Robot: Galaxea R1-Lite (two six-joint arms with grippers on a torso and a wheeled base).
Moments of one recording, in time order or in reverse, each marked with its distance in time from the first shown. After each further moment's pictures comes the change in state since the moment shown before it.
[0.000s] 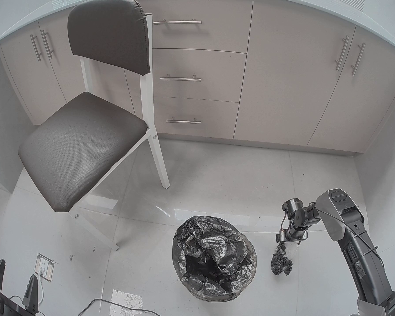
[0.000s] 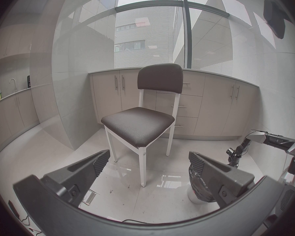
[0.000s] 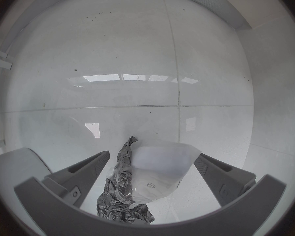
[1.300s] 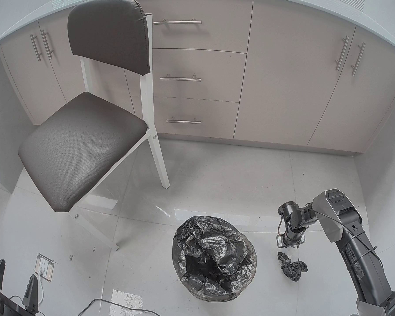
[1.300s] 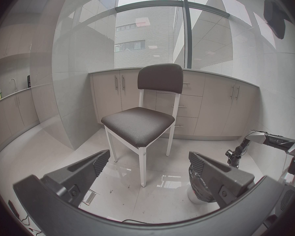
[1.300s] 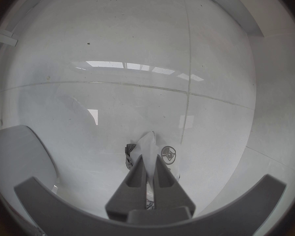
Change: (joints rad) left arm 0.000 0.000 0.000 -0.001 0.000 -0.001; right arm 0.029 -0.002 0.000 0.099 -0.001 -0.061
